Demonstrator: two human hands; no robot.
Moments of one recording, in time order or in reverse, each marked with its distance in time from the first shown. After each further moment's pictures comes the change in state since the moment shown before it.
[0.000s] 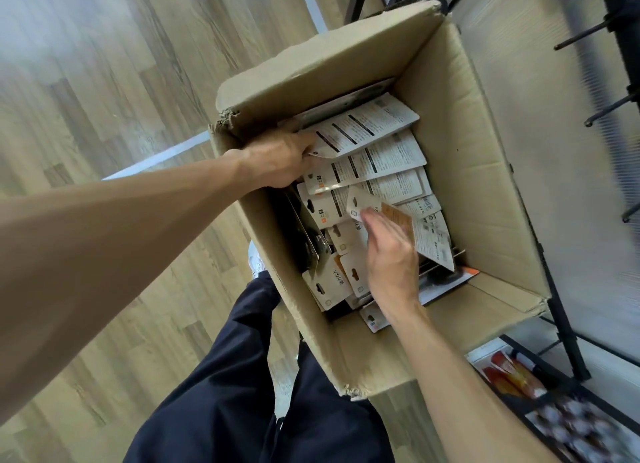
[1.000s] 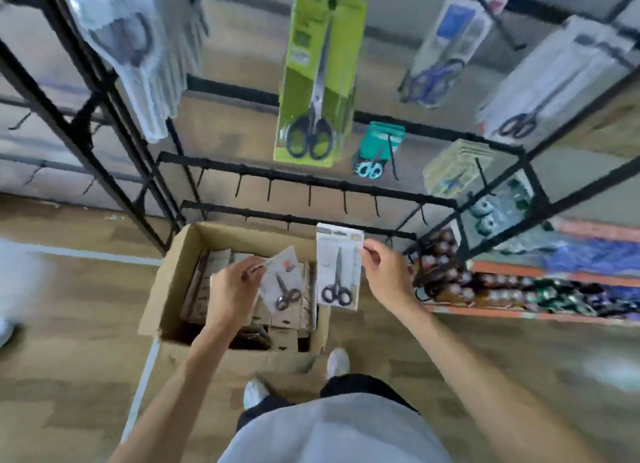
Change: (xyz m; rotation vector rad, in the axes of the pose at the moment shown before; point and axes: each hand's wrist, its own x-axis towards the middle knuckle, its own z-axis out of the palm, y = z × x) left_hand -0.251 0.168 -0.127 -0.323 0.231 0.659; right_hand -0.210 -0.152 -0.255 0.202 0.772 0.674
